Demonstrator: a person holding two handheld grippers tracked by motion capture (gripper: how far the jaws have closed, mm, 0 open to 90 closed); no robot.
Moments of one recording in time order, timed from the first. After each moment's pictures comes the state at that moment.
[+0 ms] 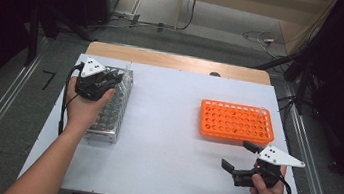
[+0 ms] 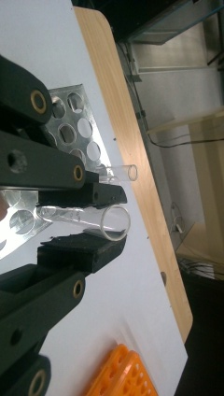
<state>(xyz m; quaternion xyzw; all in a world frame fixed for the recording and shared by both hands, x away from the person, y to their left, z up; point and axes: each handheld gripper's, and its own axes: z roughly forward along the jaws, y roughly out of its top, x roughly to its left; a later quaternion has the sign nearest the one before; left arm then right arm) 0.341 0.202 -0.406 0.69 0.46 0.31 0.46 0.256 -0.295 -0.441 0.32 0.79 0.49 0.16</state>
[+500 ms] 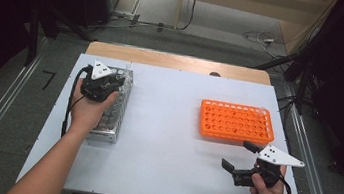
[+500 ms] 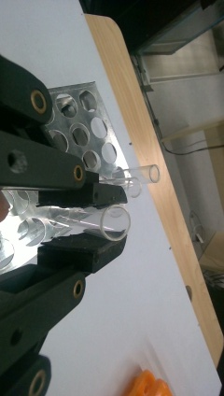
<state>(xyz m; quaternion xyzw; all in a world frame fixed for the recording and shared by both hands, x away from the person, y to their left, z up) 0.351 0.193 -0.419 0.71 0.46 0.31 0.42 0.257 -0.295 -0.443 0.33 0.79 0.49 0.17</state>
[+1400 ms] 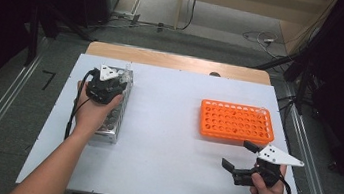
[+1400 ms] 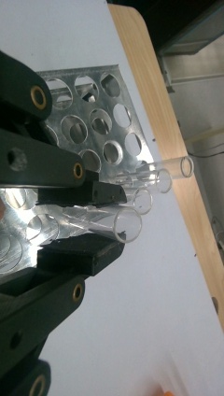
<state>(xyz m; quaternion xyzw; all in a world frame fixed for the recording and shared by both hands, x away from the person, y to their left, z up) 0.358 0.184 -0.432 0.73 0.48 0.30 0.39 0.259 -0.296 -0.445 0.33 0.79 0.49 0.17</state>
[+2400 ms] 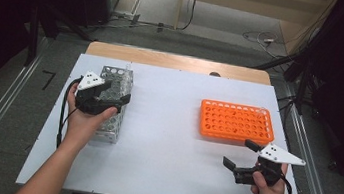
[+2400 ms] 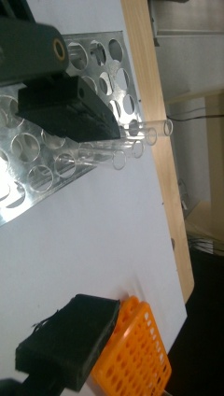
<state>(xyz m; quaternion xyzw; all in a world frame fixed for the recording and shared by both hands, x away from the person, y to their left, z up) 0.304 0.193 -0.416 0.69 0.47 0.25 0.50 0.262 -0.299 -0.443 0.33 0.79 0.49 0.17</state>
